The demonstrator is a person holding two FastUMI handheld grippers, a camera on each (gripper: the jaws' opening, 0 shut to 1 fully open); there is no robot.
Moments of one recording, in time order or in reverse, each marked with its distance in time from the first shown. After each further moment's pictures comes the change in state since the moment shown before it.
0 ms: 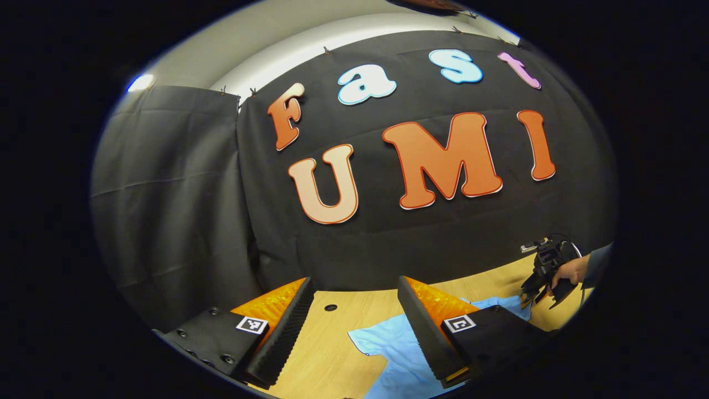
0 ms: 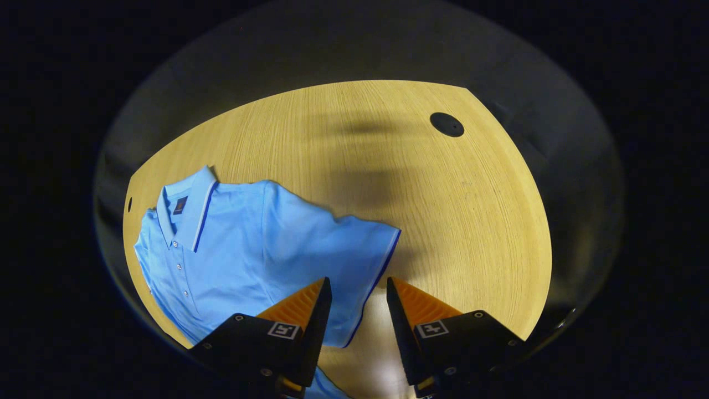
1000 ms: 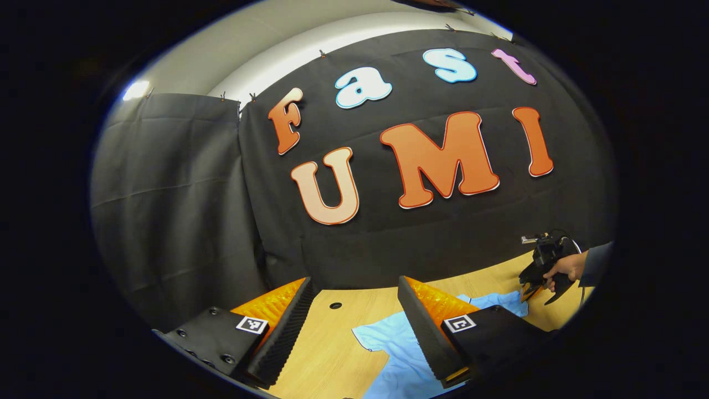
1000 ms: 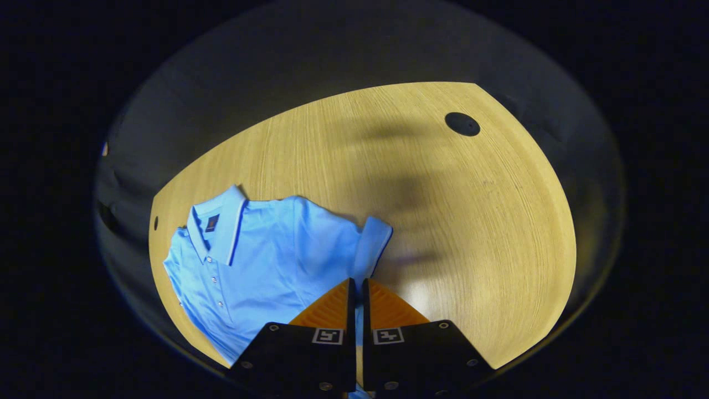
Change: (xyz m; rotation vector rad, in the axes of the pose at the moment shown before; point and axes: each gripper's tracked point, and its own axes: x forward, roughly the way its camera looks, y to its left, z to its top) left arm -0.024 -0.006 0.002 0.022 0.008 0.022; right arm -0.021 0.032 0.014 0.082 -0.033 0.176
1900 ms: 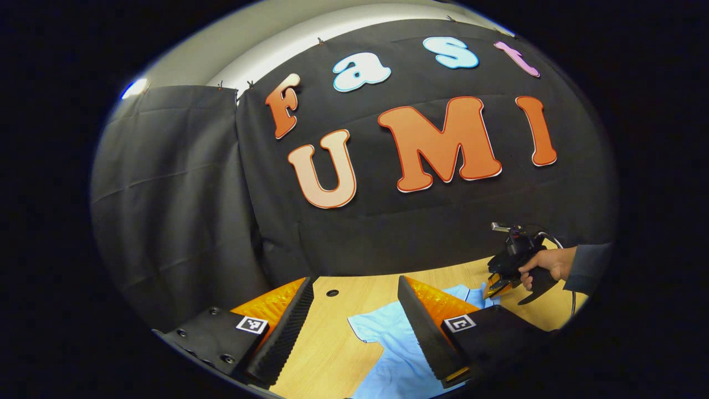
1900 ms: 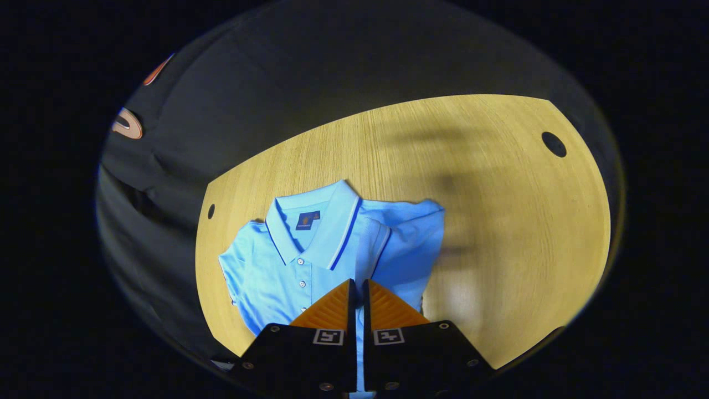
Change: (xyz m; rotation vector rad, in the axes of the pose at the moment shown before) left arm 0.013 -0.014 -0.023 -0.013 0.094 0.004; right arm -0.004 0.142 -0.001 -0.097 0.028 0.246
